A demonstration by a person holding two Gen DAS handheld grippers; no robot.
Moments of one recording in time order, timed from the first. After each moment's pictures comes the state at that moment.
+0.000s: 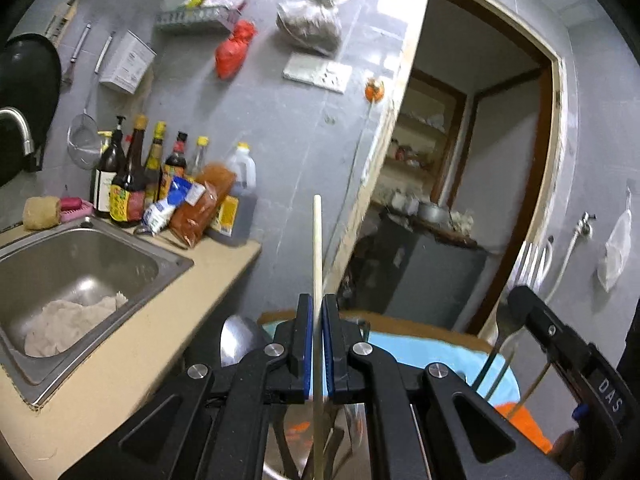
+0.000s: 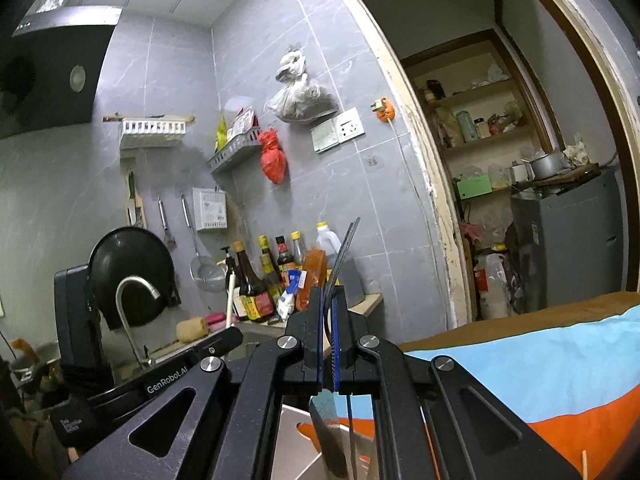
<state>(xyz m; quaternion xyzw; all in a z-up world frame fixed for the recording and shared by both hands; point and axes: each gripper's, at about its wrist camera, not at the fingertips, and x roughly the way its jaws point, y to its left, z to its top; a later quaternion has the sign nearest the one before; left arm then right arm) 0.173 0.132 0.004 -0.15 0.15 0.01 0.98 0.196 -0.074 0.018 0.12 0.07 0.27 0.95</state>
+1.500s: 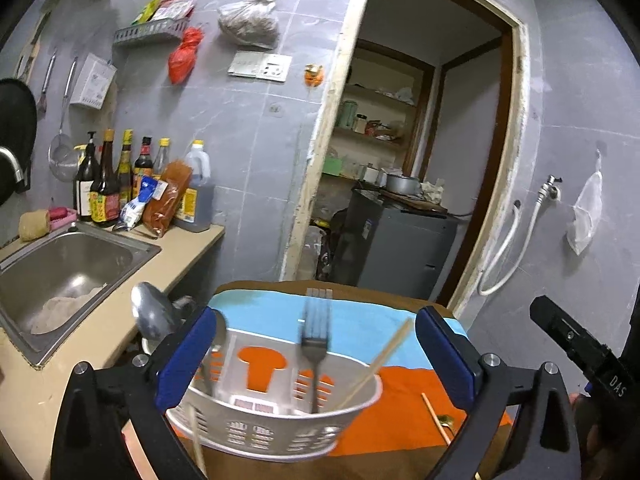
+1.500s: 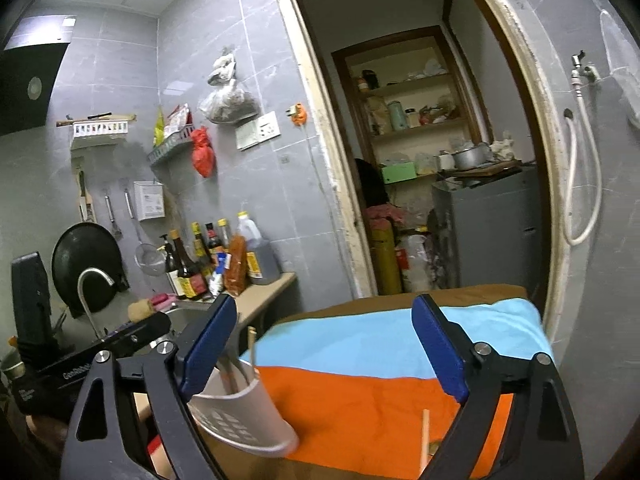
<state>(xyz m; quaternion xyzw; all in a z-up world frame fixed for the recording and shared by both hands) 0.115 0.029 0.040 -0.11 0.17 -0.02 0.98 0.131 -0.211 0.046 0.10 0.13 0.14 0.98</state>
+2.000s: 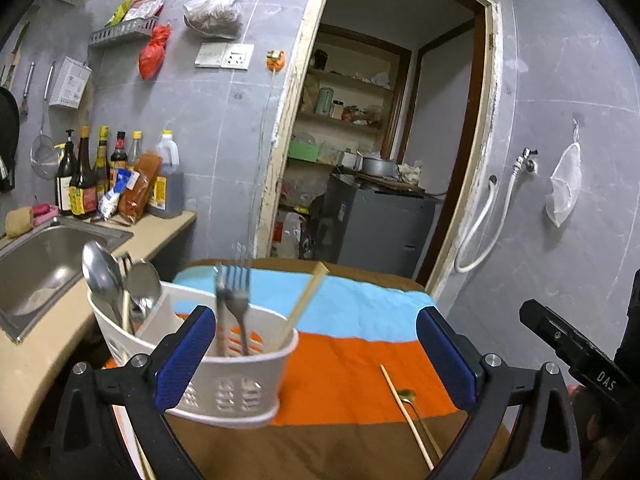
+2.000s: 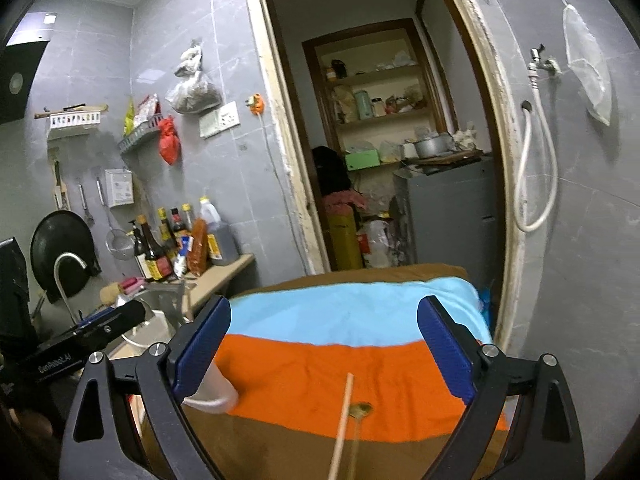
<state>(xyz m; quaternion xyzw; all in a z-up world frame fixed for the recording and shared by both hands) 0.094 -0.034 0.024 -0.10 0.20 -0.05 0.97 0.104 -0.276 0.031 0.09 0.16 0.09 0.98</state>
